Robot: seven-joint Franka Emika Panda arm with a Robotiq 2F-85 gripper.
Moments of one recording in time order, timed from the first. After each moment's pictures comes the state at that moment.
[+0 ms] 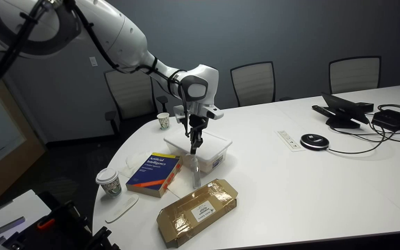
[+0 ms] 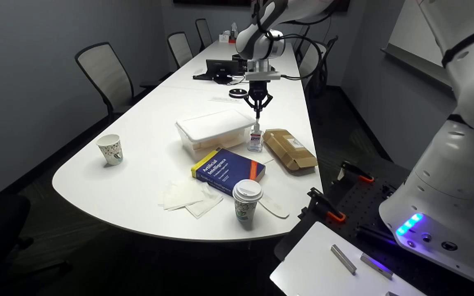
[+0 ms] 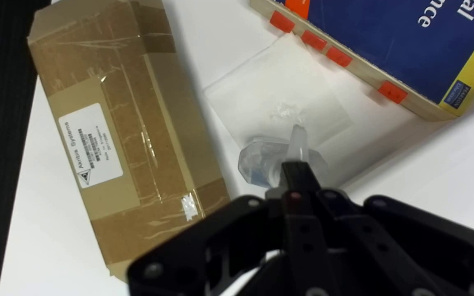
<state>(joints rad) -0.14 0.79 -0.14 -1.54 0.20 2.04 0.39</state>
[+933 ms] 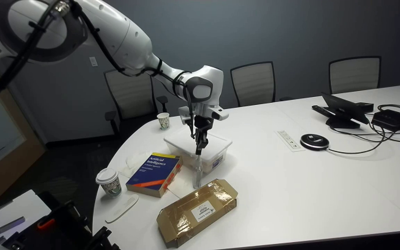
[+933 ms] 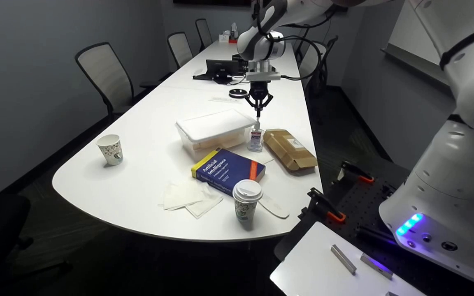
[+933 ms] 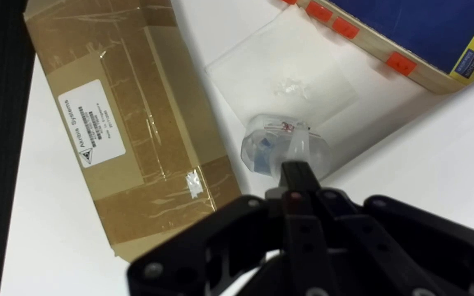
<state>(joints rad) -0.16 0.83 -0.15 -1.47 0.20 2.03 0.39</state>
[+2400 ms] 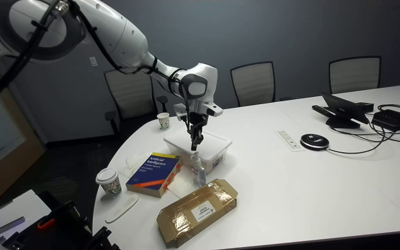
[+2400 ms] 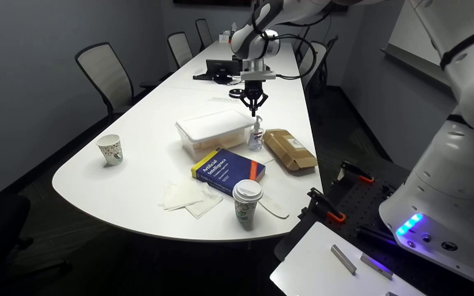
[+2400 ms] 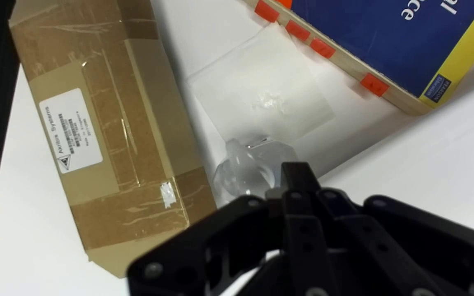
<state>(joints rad) -0.12 0.82 -0.15 -1.47 0.20 2.02 0.39</state>
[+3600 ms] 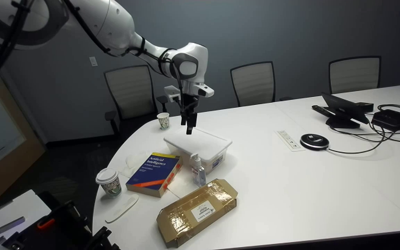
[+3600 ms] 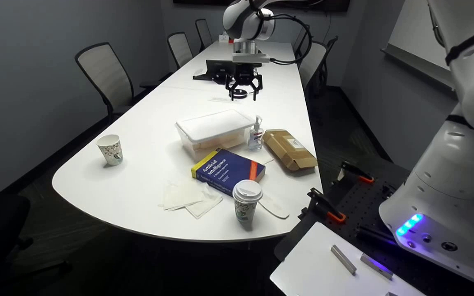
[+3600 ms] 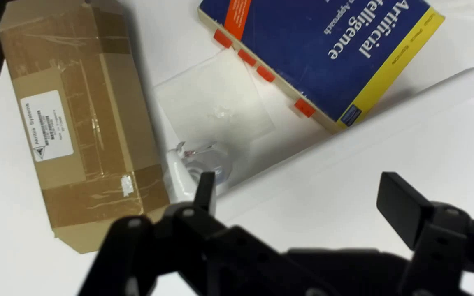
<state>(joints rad) -0.09 0.71 -0.10 -1.47 0.20 1.96 0.37</state>
